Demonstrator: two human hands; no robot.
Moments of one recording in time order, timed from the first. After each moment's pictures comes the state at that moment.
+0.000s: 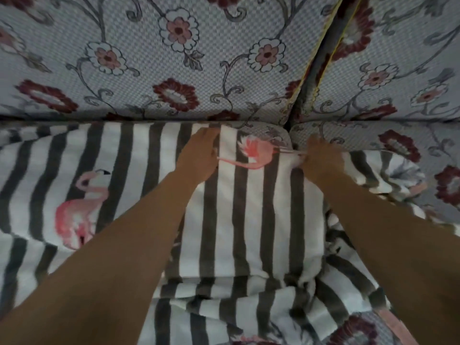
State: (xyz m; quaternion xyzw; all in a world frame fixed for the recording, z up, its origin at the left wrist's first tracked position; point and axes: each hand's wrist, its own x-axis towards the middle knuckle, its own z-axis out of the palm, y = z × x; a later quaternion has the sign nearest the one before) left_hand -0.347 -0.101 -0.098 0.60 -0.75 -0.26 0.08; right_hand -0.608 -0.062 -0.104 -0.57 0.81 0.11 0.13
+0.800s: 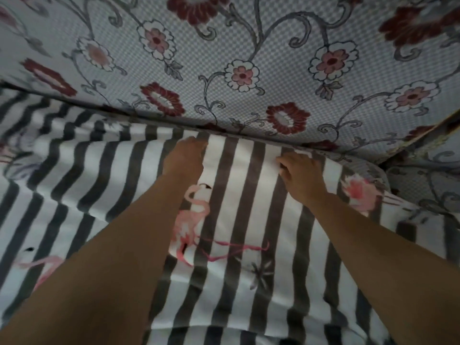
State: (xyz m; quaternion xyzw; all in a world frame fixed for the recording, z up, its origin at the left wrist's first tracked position) left_hand -0.095 -0.142 -0.116 0.72 -0.67 -0.19 0.04; right_hand -0.367 -0.136 -0.151 -0.77 0.62 0.01 0.13
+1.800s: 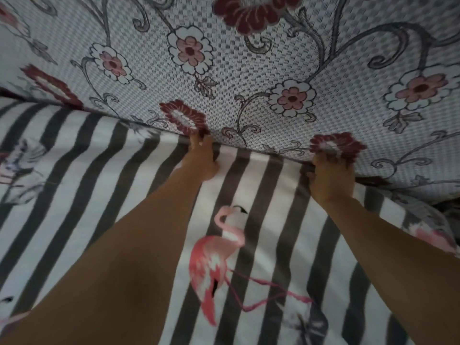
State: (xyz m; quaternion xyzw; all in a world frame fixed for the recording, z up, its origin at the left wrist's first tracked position) left_hand -0.039 -0.249 -0.191 0.73 -0.62 -0.27 0.01; right_hand -0.317 -0.231 -0.190 -0.69 0.72 0.06 0.01
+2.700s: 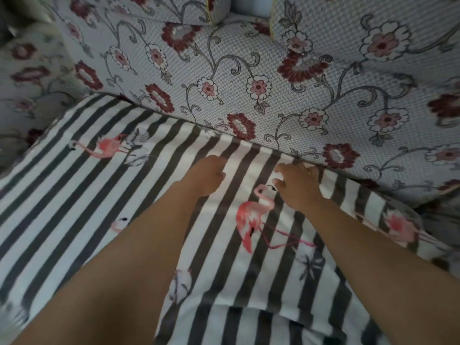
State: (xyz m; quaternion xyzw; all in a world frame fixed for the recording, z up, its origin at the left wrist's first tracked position) left_hand 0.039 -0.058 -0.025 0.70 -0.67 -0.25 0.05; right_hand -0.189 -0.091 -0.036 -0.81 0.57 0.03 0.09
